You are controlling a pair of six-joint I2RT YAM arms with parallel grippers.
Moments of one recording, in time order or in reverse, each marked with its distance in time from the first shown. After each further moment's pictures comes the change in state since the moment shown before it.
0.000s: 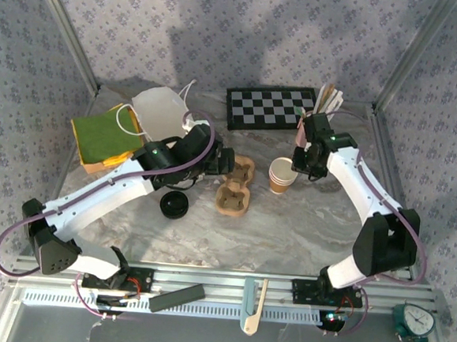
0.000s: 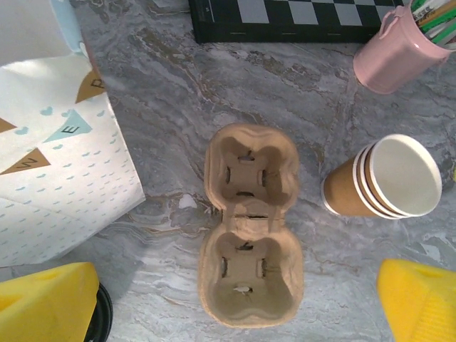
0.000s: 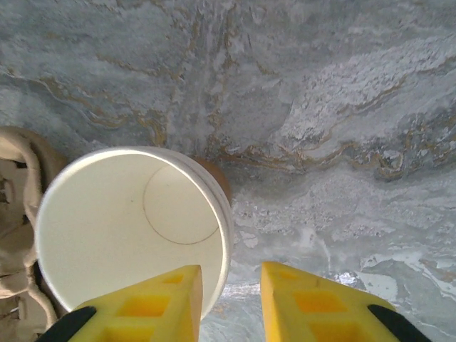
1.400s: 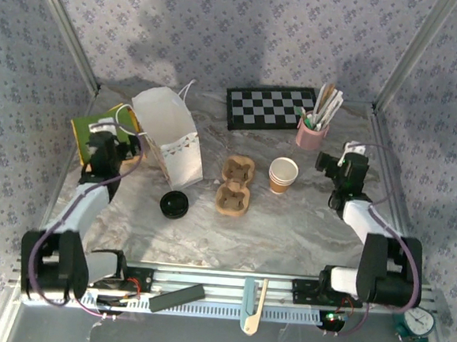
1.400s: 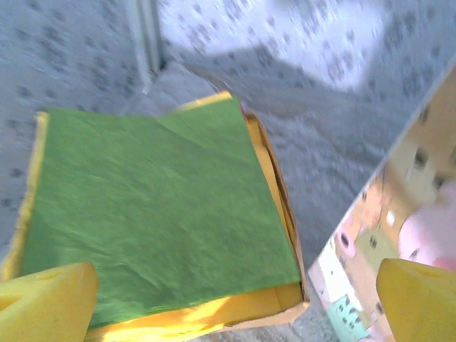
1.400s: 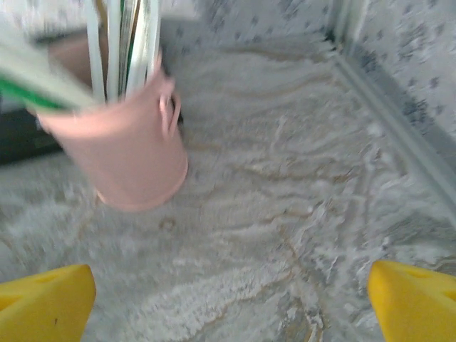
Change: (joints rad) left arm 0.948 -0.250 -0.771 0.966 0.157 0.580; right arm -0.327 -0.266 -0.713 1.215 0.110 -0.282
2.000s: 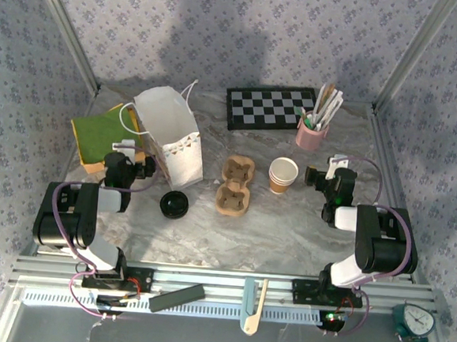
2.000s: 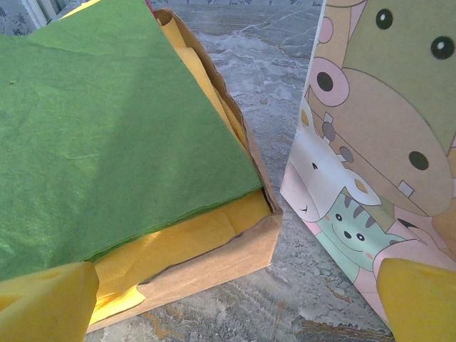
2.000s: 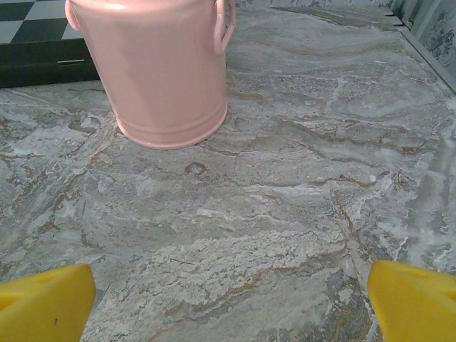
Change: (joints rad) left arm -0.011 0.399 -0.266 0.647 0.187 0.174; right arm 0.022 0.253 -0.197 0.450 -0.103 -0.156
